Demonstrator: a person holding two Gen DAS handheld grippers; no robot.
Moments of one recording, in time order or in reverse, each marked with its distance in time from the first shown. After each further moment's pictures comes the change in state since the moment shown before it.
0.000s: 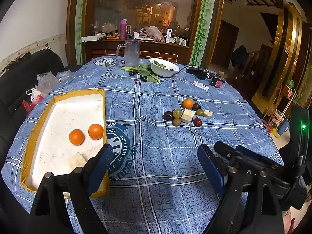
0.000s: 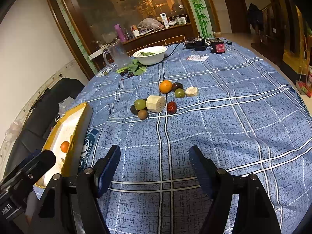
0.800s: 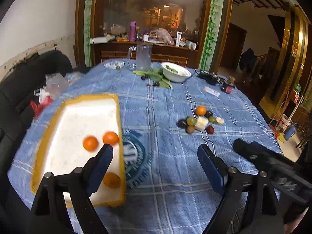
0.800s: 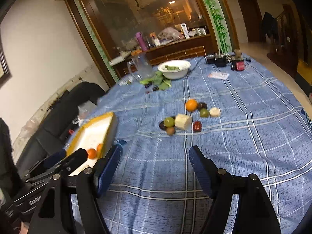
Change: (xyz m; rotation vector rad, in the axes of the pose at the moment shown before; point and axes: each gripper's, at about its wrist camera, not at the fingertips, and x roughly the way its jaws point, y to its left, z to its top) left arm 0.000 0.017 0.008 -0.027 -0.003 0.050; right arm -0.024 0.031 0.018 -0.073 -0.041 0.108
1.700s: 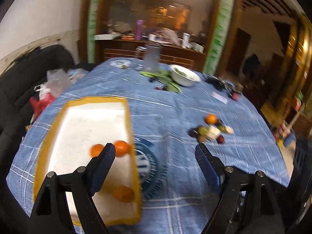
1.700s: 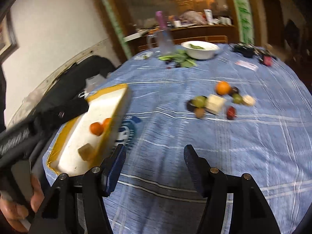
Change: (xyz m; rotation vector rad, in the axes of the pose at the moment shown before) left arm 0.022 0.027 0.023 -0.023 0.000 0.001; right arm 0.059 0.035 -0.020 -0.107 0.121 0.060
